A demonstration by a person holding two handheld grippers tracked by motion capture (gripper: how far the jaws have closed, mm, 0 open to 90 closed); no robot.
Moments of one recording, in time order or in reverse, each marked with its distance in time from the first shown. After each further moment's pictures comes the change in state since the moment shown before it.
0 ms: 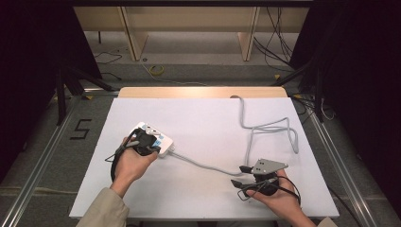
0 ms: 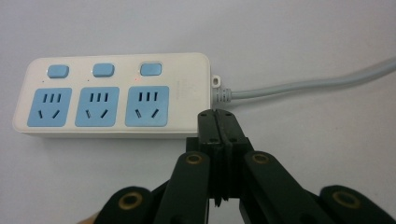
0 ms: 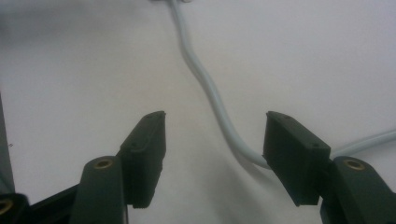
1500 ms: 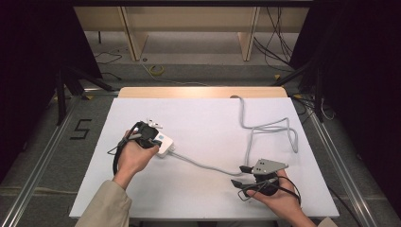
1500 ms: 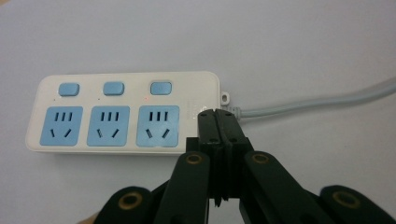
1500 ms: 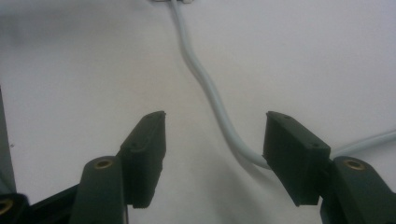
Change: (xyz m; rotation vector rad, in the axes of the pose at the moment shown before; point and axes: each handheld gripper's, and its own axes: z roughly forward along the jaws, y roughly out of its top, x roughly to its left) left arm 0.007 0.018 0.005 0.012 0.008 0.003; right arm 0.000 0.000 -0.001 -0.005 0.002 0.000
